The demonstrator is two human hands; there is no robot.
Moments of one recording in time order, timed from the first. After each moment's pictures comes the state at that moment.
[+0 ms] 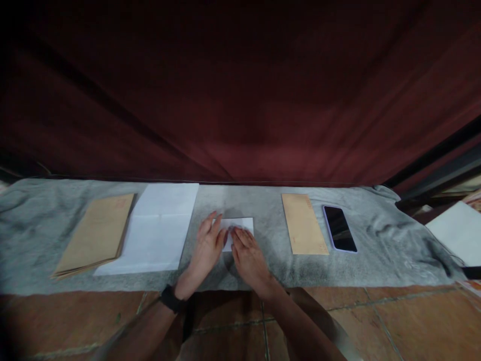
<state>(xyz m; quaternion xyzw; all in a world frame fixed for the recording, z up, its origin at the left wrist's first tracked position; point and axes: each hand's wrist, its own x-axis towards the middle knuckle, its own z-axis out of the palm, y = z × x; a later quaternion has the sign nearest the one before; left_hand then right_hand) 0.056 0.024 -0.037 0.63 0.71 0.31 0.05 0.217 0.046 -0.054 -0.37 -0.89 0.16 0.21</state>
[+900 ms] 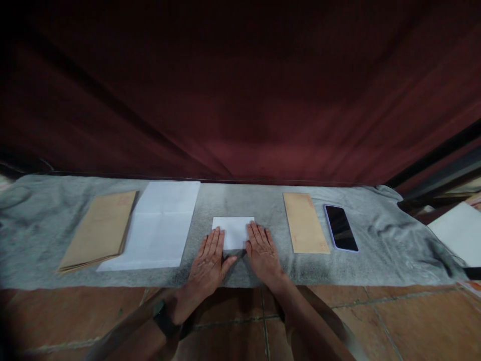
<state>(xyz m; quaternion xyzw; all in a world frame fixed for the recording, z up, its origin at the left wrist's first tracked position) 0.064 -0.031 -0.070 0.71 0.68 0.21 -0.03 0.251 0.051 -0.075 -0.44 -0.88 0.05 0.18</state>
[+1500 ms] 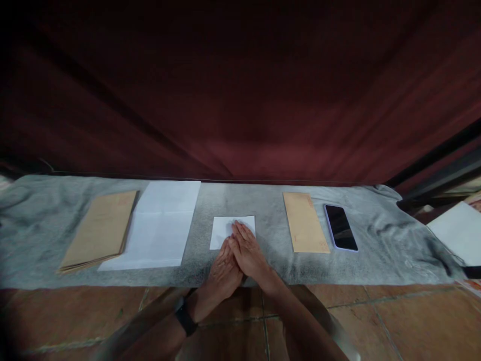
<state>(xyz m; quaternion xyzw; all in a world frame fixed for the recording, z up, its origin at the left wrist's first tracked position) 0.103 -0.024 -0.091 0.78 0.58 0.23 0.00 0.210 0.051 -0.062 -0.39 -0.87 0.23 0.21</state>
